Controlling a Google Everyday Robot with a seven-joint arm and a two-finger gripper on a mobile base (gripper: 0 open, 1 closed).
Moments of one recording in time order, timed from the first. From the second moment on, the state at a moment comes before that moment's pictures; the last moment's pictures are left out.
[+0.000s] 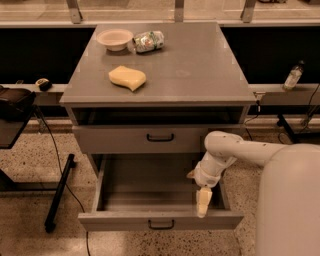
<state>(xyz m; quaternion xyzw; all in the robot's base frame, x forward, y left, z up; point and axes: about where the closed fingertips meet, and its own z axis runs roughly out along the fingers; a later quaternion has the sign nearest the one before) 0.537 -0.144 0.444 -0.71 0.67 0.19 0.05</state>
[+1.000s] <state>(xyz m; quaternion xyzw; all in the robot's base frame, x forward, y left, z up) 0.554 -0.161 0.422 -0.66 0.71 0.23 0.07</state>
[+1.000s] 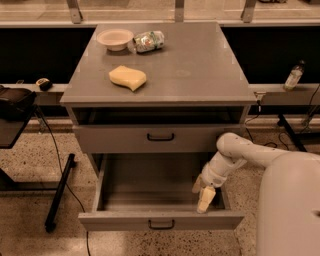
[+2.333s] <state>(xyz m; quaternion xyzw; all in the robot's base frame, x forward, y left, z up) 0.552 -0.161 0.438 -0.66 0.71 0.23 0.07</state>
